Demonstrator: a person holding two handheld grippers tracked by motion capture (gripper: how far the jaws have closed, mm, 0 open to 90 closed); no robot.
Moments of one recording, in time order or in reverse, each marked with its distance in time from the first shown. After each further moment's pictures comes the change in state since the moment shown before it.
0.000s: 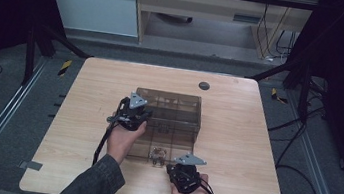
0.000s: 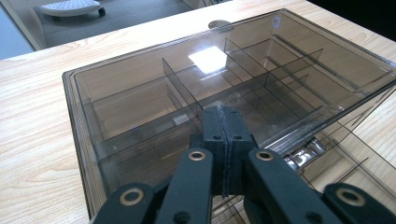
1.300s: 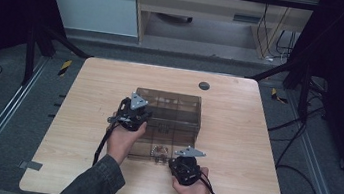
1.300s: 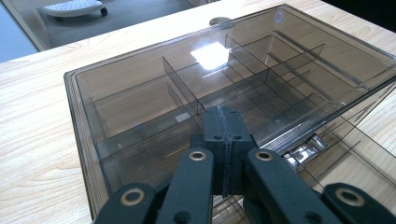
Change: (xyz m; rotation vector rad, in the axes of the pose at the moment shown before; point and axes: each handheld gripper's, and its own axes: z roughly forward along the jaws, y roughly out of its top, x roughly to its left) left arm -0.002 0.000 -0.001 0.014 0.010 0.018; right arm -0.016 0.010 0.016 0.032 -0.024 0.010
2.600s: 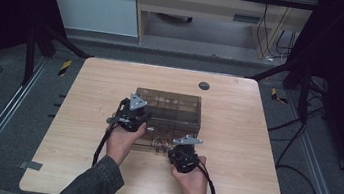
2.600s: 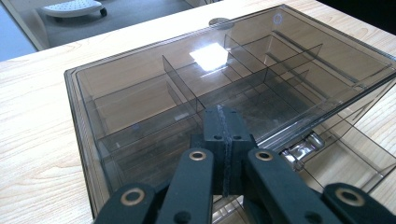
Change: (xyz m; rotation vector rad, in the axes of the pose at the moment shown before) left arm 0.000 -0.002 -0.002 -0.009 -0.002 -0.004; right arm -0.010 0.025 0.021 0.020 -0.014 -0.004
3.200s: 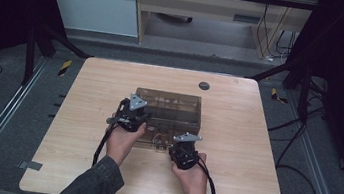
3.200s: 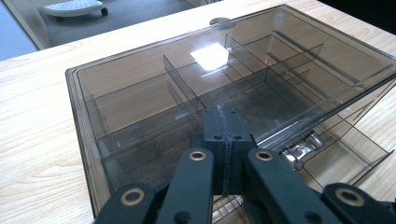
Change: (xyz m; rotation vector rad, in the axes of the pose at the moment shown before) left arm -0.001 0.000 0.000 0.001 0.005 -0.004; right arm -0.005 0.006 0.004 -0.002 -0.014 -0.006
